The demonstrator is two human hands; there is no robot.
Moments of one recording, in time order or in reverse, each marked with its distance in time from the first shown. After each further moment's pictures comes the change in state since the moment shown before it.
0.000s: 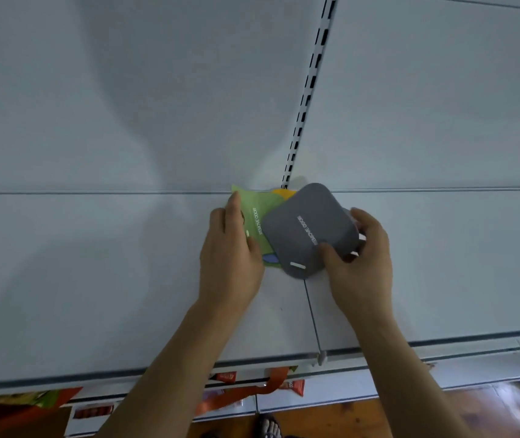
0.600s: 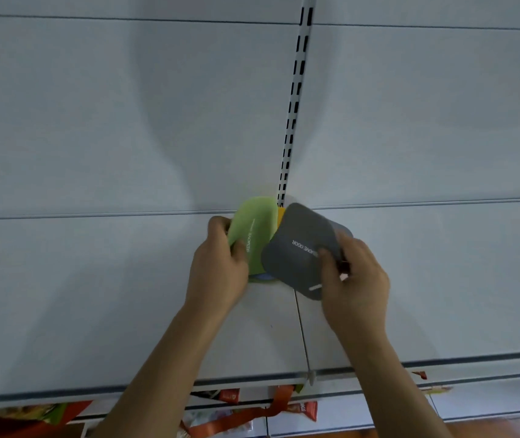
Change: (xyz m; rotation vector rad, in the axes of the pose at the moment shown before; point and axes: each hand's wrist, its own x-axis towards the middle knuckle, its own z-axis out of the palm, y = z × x) left_hand 0.013 0.015 -0.016 -0.121 -0.035 -0.179; right_hand -0.002 0.000 -0.002 -0.048 0.060 -0.267
